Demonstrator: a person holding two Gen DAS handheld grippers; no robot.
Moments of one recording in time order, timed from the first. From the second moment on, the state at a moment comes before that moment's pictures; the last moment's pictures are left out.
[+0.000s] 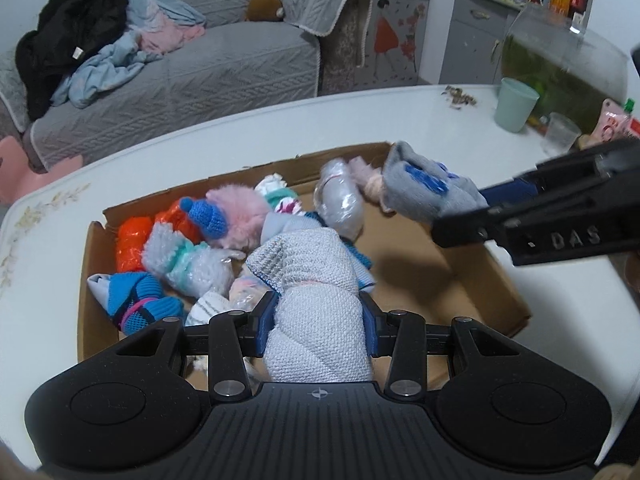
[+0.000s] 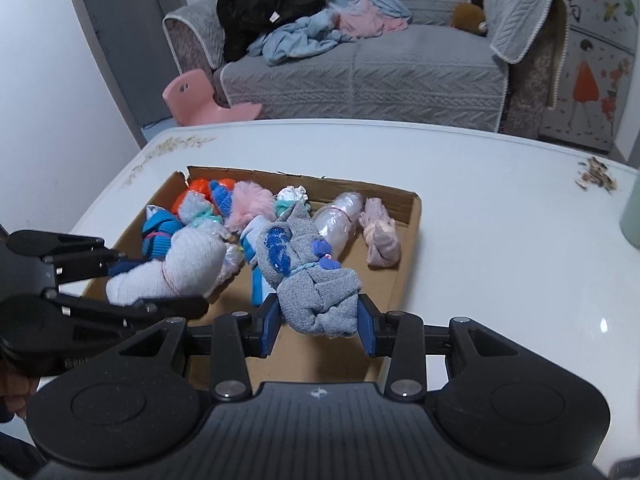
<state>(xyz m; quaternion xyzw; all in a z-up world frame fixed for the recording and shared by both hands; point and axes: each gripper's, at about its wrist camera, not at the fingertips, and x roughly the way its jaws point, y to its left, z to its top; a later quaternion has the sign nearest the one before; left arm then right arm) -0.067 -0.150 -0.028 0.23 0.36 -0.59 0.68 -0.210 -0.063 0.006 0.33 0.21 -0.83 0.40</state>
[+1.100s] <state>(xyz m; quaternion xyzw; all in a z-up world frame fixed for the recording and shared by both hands) -0.069 -0.143 -0.035 0.25 0.35 -0.60 0.68 -0.231 -0.084 -0.027 0.35 0.27 -0.80 0.41</state>
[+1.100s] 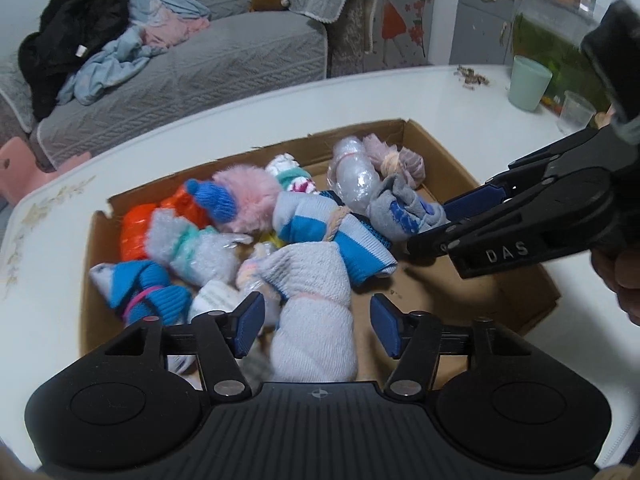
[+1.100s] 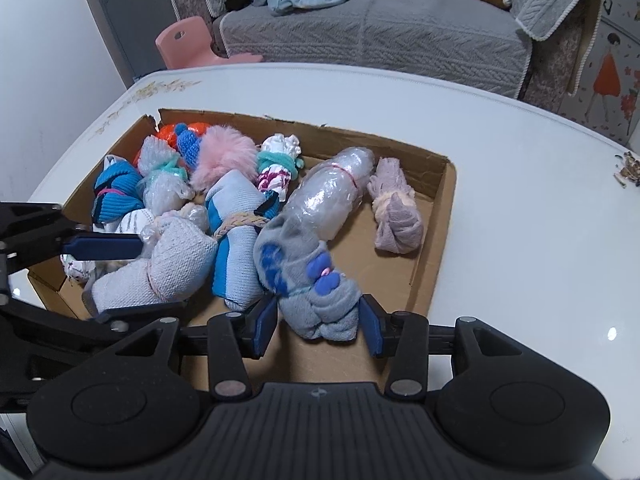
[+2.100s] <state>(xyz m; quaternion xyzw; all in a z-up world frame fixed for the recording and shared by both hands) -0.050 -0.030 -0.018 0.21 0.41 -0.54 0.71 -0.146 -0.038 0.001 0.31 0.30 -0.78 0.46</state>
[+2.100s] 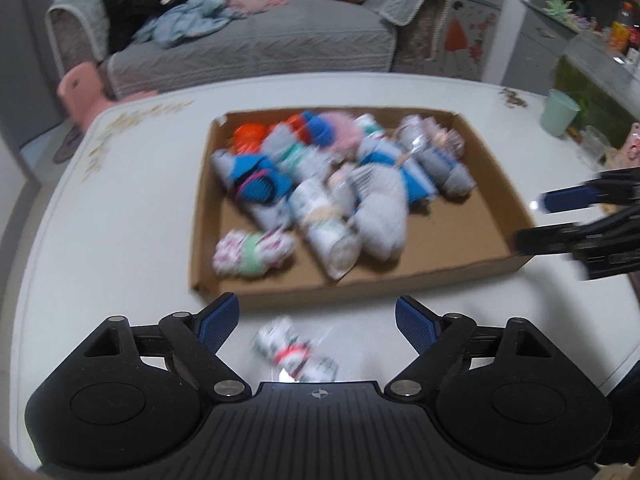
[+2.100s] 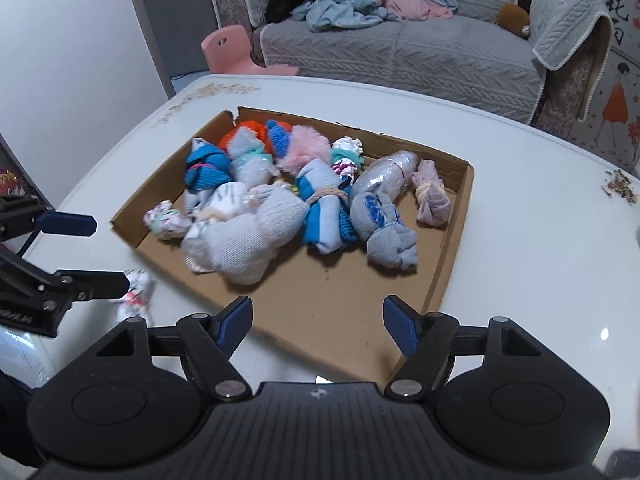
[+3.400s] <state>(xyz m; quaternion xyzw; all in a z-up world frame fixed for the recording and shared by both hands) -0.063 -0.059 -0.089 0.23 0.45 -0.50 0.71 -0.403 0.205 0.039 0.27 0.45 -0.80 0.28</state>
